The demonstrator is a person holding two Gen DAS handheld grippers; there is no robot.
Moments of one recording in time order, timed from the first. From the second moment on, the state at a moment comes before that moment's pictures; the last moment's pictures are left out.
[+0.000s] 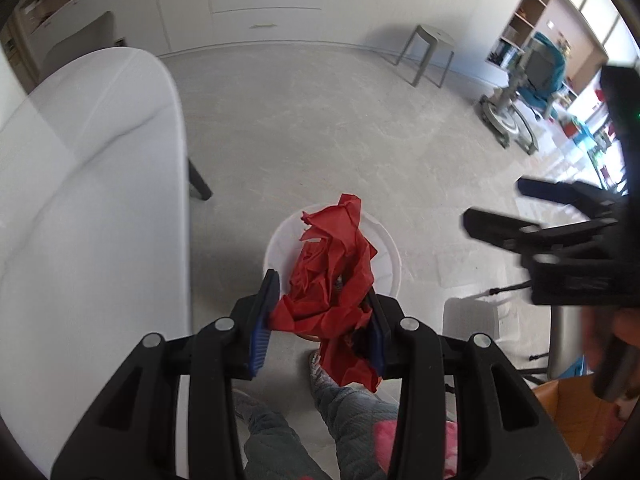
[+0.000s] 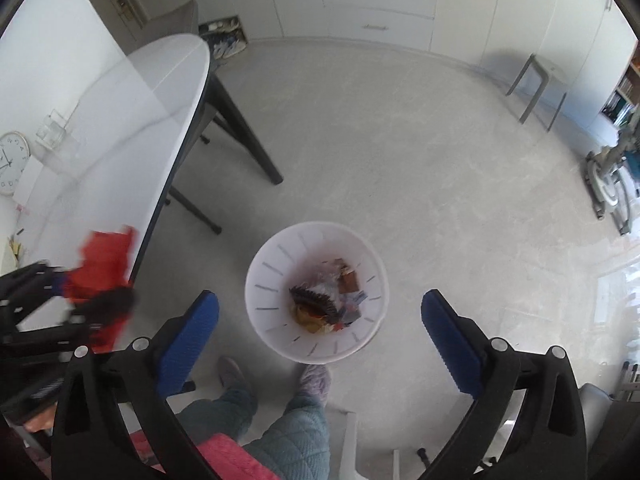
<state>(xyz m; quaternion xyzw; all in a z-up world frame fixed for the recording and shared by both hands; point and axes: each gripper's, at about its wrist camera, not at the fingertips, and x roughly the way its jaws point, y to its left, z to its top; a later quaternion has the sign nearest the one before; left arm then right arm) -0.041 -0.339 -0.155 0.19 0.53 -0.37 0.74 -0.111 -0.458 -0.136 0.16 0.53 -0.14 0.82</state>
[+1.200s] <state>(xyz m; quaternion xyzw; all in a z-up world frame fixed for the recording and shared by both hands) -0.023 -0.347 -0.152 0.18 0.53 -0.35 0.75 -0.131 -0.490 -0.133 0.19 0.49 -0.17 0.83</state>
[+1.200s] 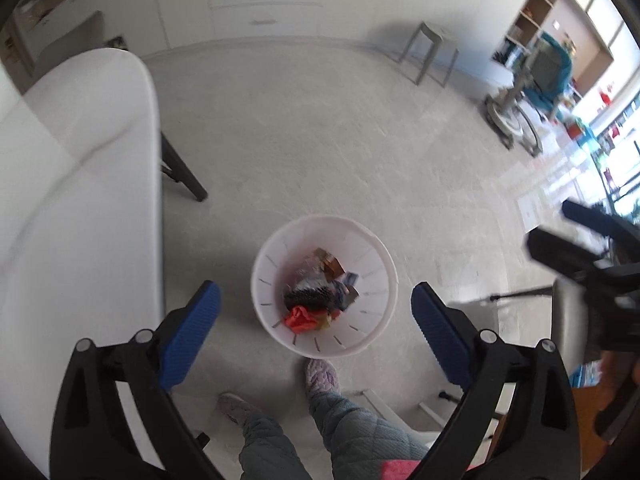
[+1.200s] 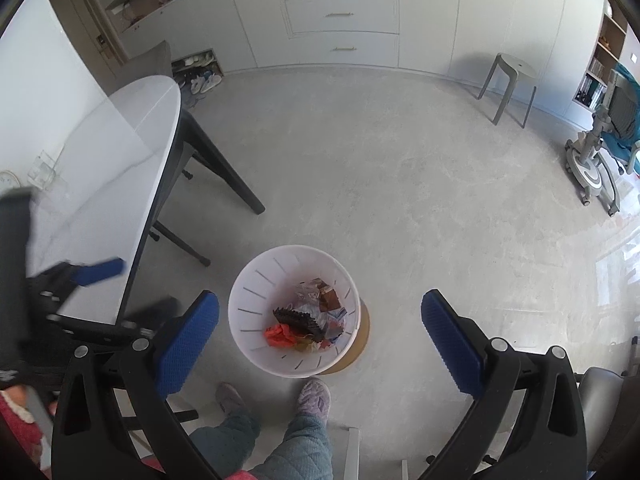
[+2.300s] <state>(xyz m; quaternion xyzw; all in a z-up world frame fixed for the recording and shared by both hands) 0.024 -0.093 -0.004 0.06 0.46 -0.09 0.88 0.011 -0.275 -0.022 0.05 0.43 0.05 0.90</state>
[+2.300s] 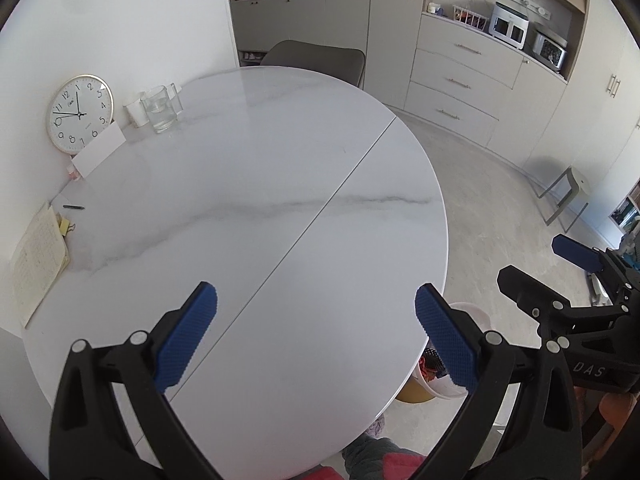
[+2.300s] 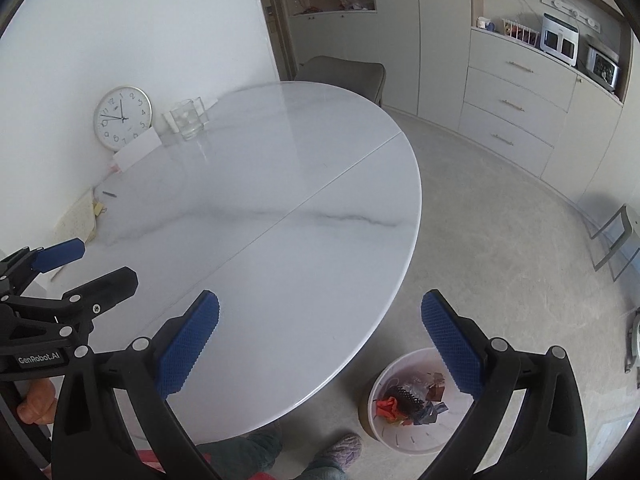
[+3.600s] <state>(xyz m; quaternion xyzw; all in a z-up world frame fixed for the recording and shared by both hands) 0.056 -0.013 0.053 0.02 0.40 0.01 0.92 0.066 -0.199 0.046 -0.03 0.36 0.09 0.93</state>
